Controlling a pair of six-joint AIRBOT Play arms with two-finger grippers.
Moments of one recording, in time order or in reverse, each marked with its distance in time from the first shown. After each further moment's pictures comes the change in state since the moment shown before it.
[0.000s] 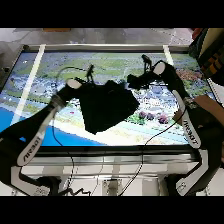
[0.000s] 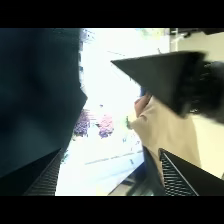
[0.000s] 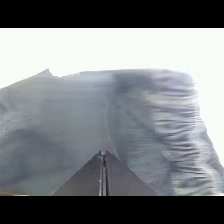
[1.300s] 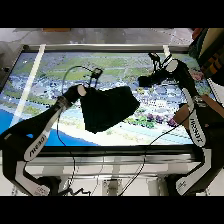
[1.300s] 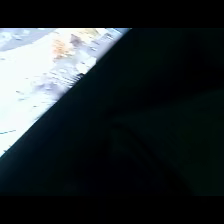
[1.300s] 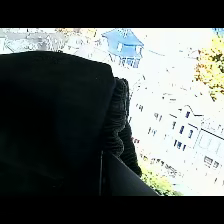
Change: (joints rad) left arm -0.021 -0.057 0.002 0.686 0.154 0.331; right arm -0.099 0.010 0.000 -0.031 0.050 -0.338
